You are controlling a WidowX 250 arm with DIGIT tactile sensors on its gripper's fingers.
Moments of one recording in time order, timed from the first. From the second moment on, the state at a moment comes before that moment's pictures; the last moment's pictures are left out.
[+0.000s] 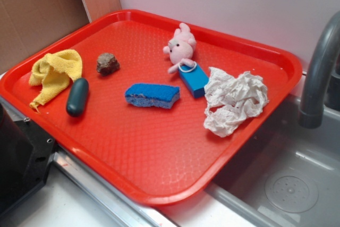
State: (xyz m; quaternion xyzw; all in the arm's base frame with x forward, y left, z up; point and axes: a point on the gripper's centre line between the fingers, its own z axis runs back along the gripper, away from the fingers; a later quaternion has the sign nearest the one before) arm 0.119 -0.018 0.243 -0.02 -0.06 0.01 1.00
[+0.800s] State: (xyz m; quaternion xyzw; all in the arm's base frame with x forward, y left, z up) arm 0.210 -0.034 0.148 -0.08 -0.07 0.05 0.99
